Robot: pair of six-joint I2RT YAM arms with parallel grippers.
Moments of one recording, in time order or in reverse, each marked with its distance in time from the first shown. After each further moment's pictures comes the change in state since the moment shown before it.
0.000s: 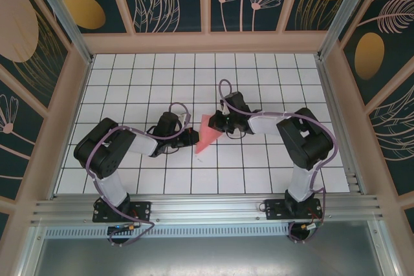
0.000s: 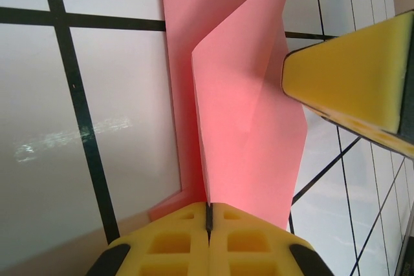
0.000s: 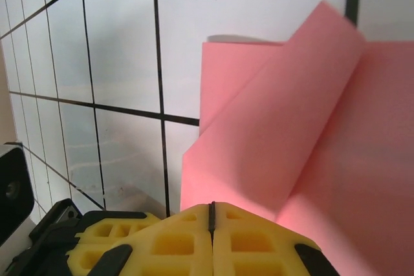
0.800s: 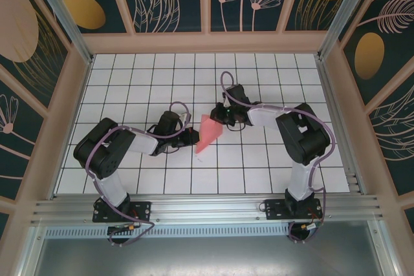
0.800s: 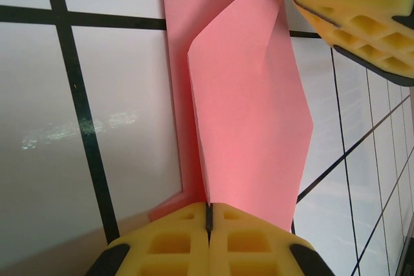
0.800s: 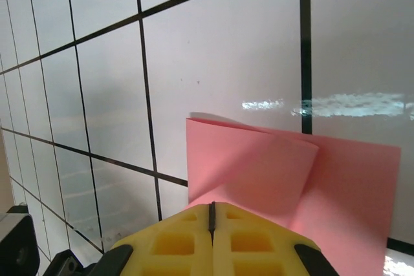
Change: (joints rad) left arm -0.002 -0.006 0.021 -0.050 -0.004 -0.001; right arm -0.039 0.057 0.126 -0.092 0.038 -0.014
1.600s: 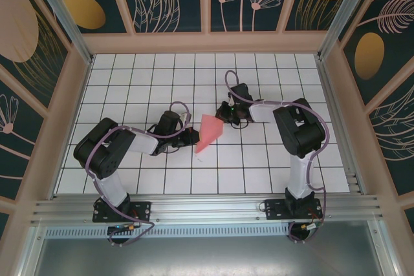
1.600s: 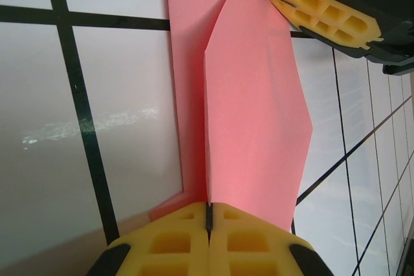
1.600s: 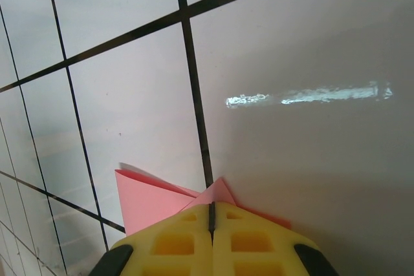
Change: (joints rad) left arm -0.002 0.000 0.004 -0.008 -0.004 -0.003; right arm -0.069 0.086 0.035 -0.023 -0.003 -0.016
